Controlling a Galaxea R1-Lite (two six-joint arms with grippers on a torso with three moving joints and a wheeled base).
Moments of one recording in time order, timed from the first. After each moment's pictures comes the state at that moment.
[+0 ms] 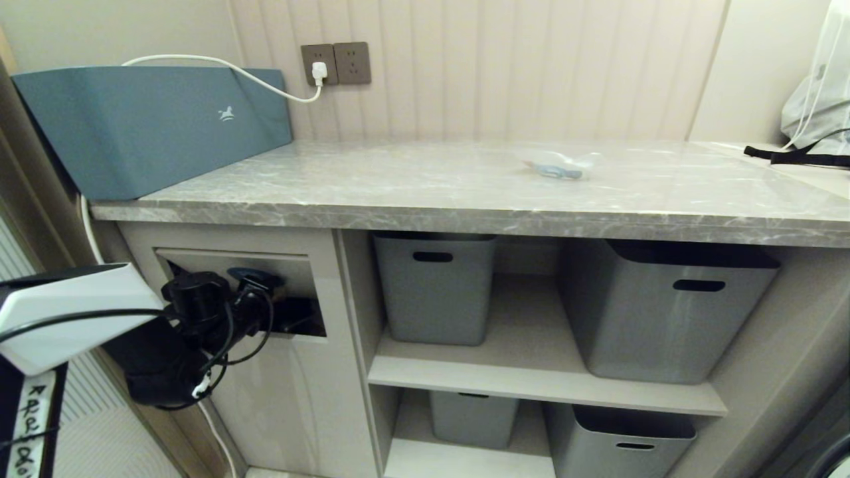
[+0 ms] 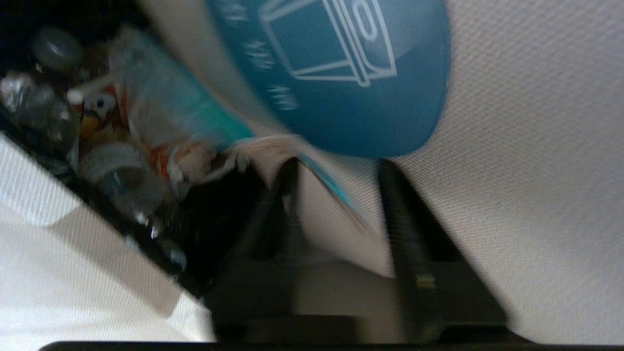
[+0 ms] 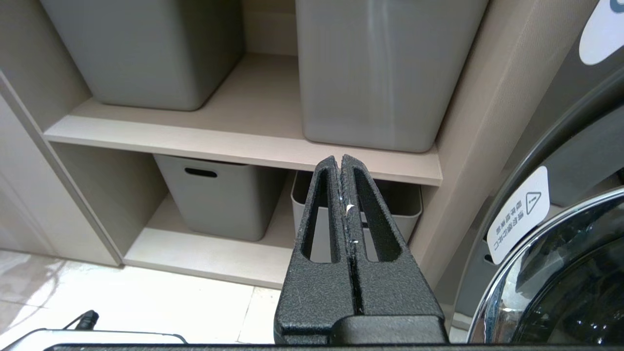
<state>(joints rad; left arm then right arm) 0.02 2.35 -0.90 -1.29 -0.08 -1.05 0.00 0.00 -0.03 0.08 0.00 -0.02</state>
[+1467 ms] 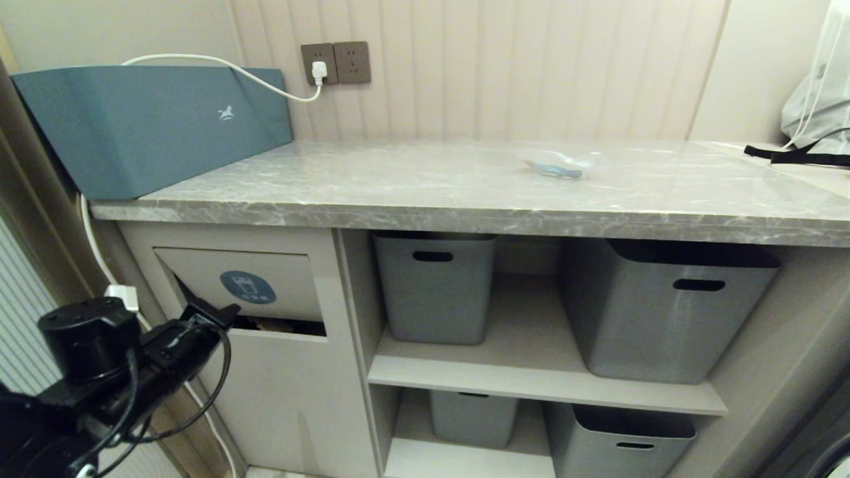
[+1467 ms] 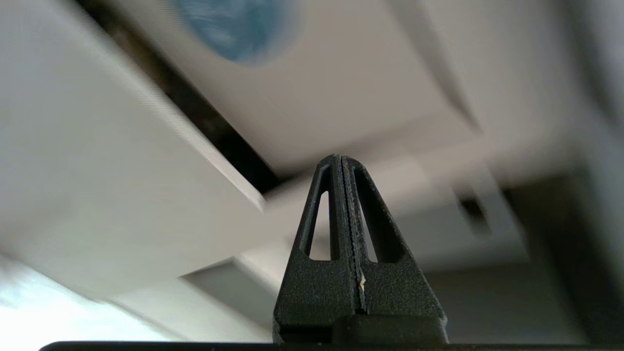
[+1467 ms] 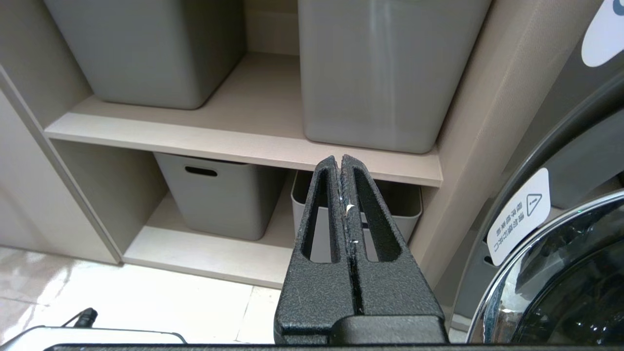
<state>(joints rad) -0.07 1.78 -0.28 -1.35 -0.01 -0.80 0.00 0.00 -0.03 0.08 0.01 -0.04</state>
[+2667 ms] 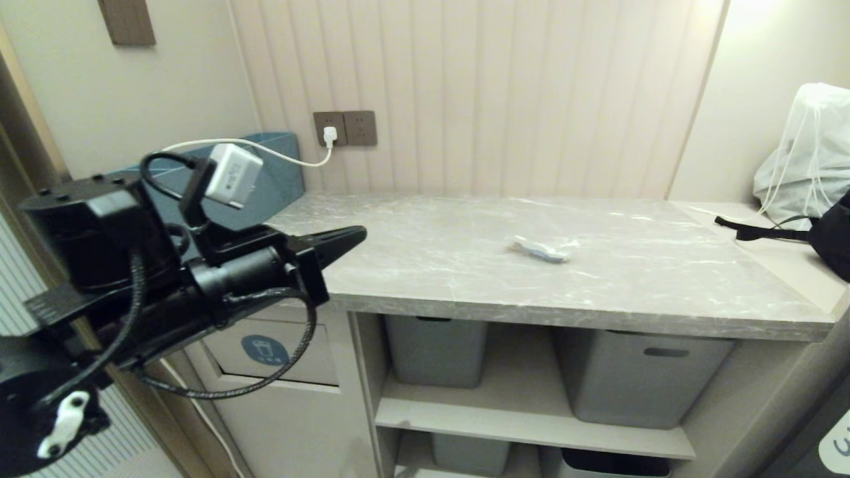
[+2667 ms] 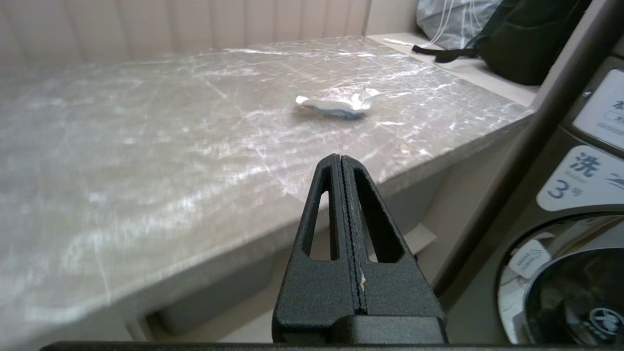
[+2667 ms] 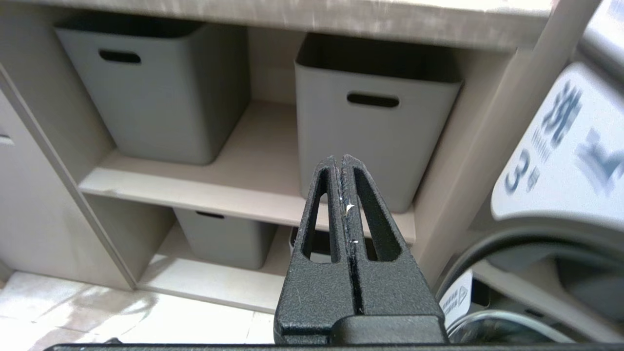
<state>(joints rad) -0.47 1.58 -0.73 -0.88 -0.32 -0.09 0.00 0.00 -0.03 0.08 0.01 -0.05</state>
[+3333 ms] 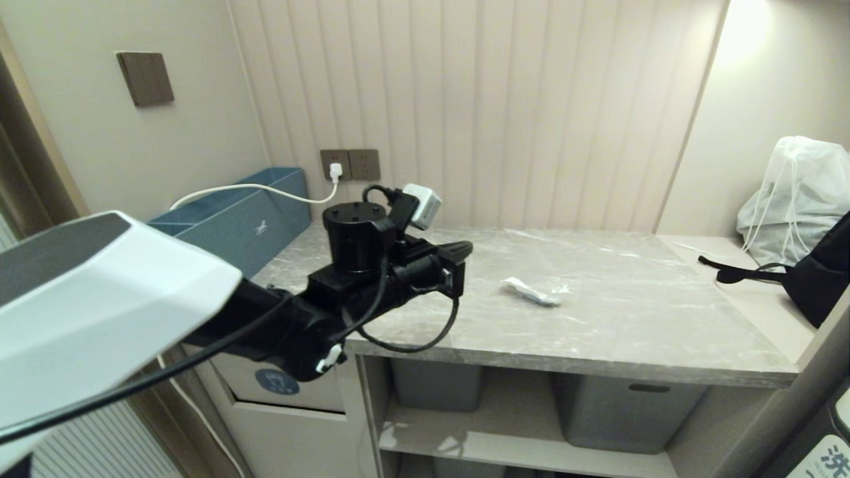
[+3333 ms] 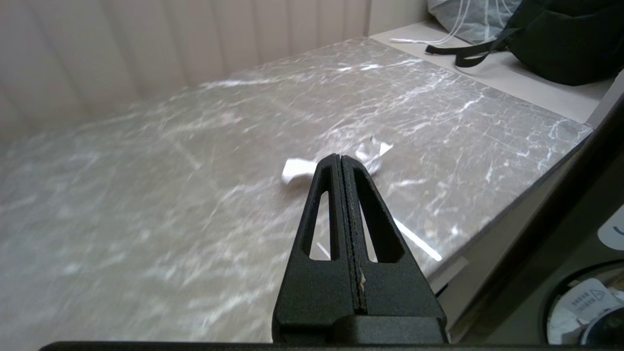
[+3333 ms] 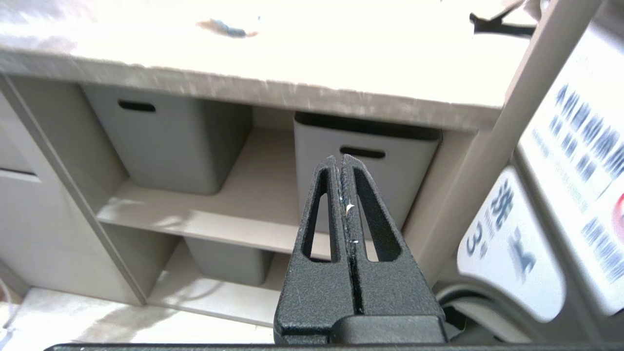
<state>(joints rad) -0.65 2.12 -1.20 -0.90 -0.19 0.01 0.00 0.00 -0.03 0.08 0.01 -0.05</state>
